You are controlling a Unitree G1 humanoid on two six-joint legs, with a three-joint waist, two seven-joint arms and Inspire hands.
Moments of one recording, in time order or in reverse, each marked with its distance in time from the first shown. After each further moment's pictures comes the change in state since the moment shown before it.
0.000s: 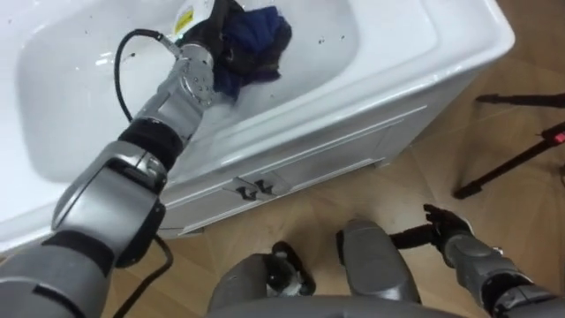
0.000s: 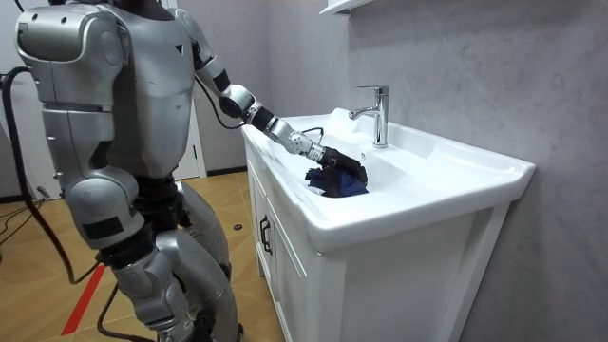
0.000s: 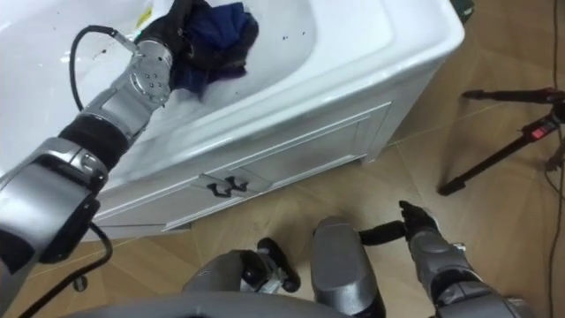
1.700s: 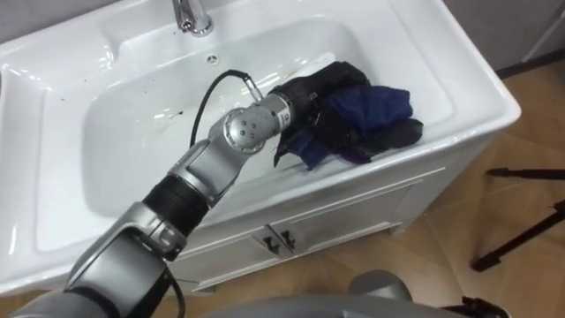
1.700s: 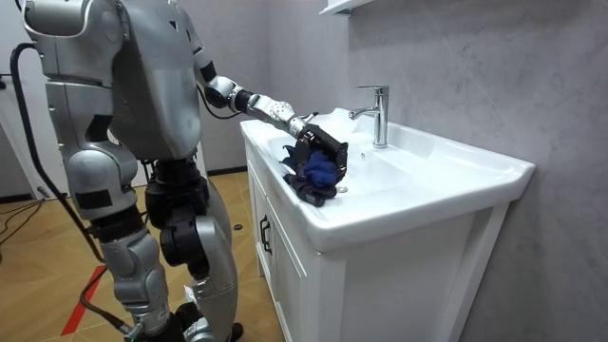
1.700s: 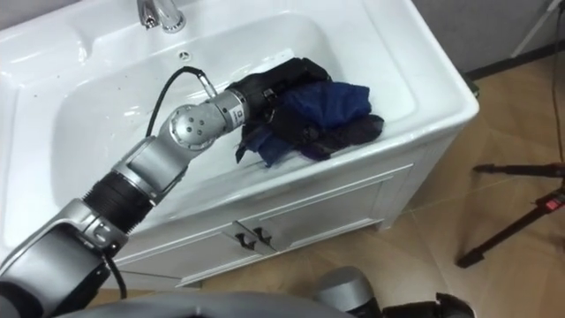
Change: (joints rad) left arm 0.300 -0.024 -0.089 -0.549 -0.078 0.020 -0.451; right arm 0.213 -0.013 -0.162 0.085 0.003 0.071 -0.010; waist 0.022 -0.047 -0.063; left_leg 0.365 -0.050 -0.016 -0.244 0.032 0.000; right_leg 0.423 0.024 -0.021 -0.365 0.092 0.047
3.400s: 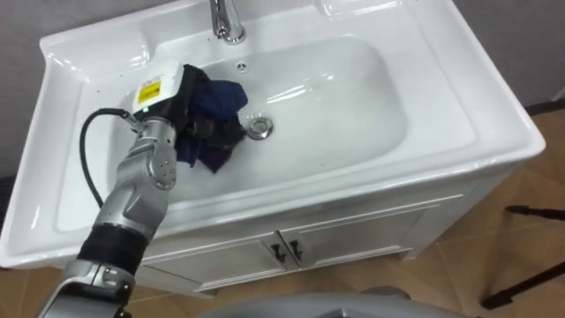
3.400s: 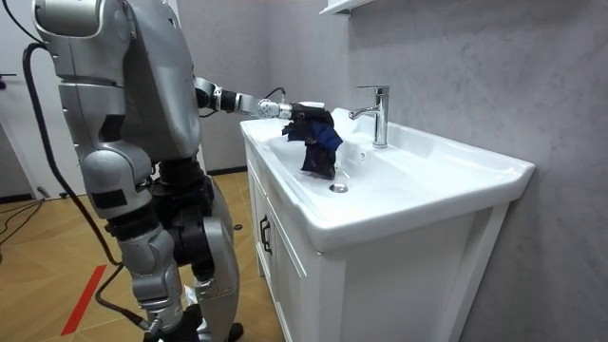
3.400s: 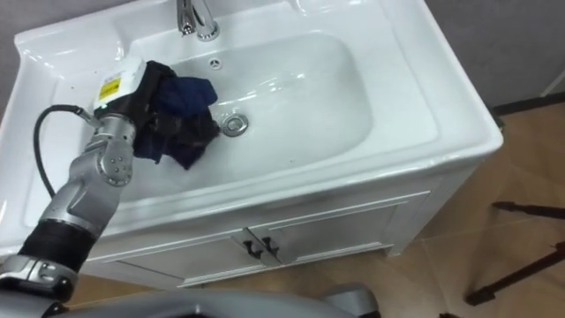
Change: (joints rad) left arm 0.280 0.122 0.433 0.005 0.587 0.047 0.424; right arm 0.064 0.047 -0.155 -0.011 -0.214 0.035 -0.072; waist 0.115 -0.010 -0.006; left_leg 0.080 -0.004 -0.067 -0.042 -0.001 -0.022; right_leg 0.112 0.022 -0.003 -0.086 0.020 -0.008
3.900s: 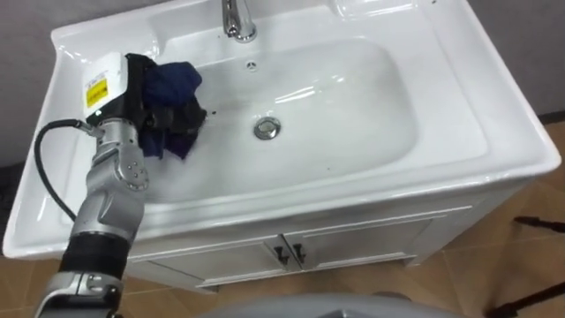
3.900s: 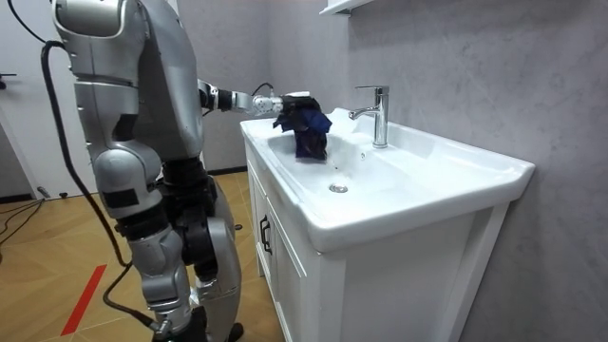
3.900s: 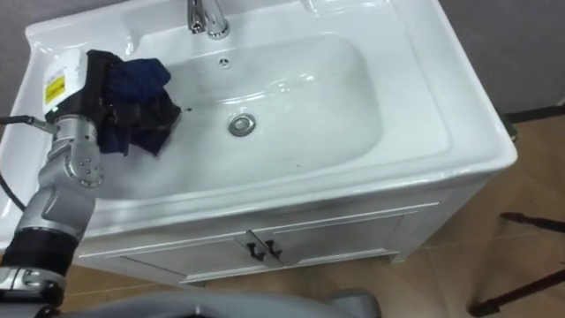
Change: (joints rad) left arm 0.044 0.019 0.176 0.001 -0.008 -0.006 0.086; right arm 0.033 -0.002 -0.057 -0.014 -0.025 0.000 0.000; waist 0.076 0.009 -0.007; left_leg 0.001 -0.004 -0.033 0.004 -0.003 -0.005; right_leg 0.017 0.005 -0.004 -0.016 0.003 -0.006
